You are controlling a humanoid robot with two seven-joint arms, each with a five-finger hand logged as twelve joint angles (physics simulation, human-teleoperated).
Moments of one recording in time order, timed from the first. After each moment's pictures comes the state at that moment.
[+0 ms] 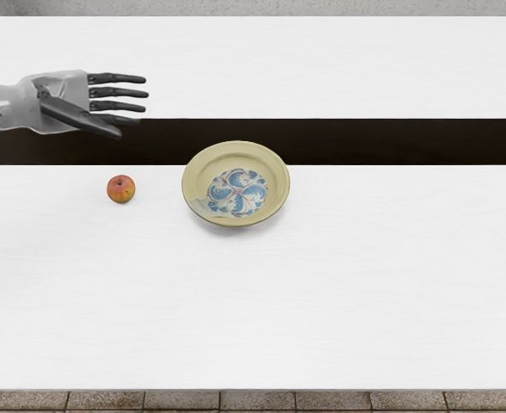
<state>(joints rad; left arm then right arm) -1.06 0.76 -0.45 -0.99 -0.01 -0.61 0.32 -0.01 0.00 -0.03 0.18 0.17 -0.21 -0.02</state>
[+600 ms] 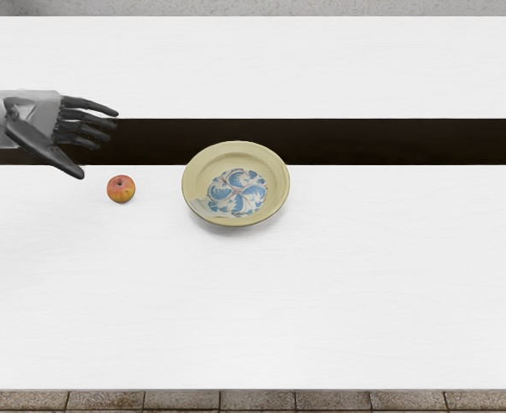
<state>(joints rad) -1.06 0.94 -0.44 -1.19 0.30 -0.61 0.33 -0.01 0.00 -0.03 0.17 0.17 -0.21 -0.01</state>
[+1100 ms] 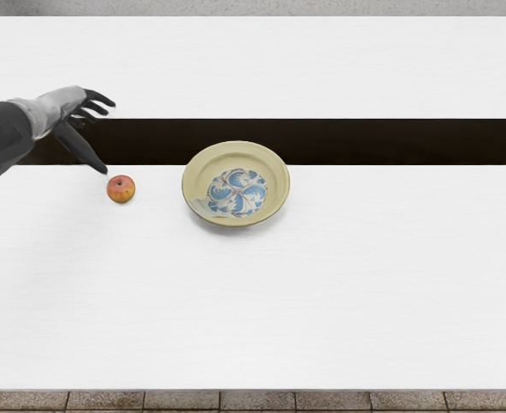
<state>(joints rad) -1.17 0.79 -0.23 -1.46 0.81 0.13 0.57 -0.01 0.00 -0.03 0.17 0.17 -0.21 -0.01</state>
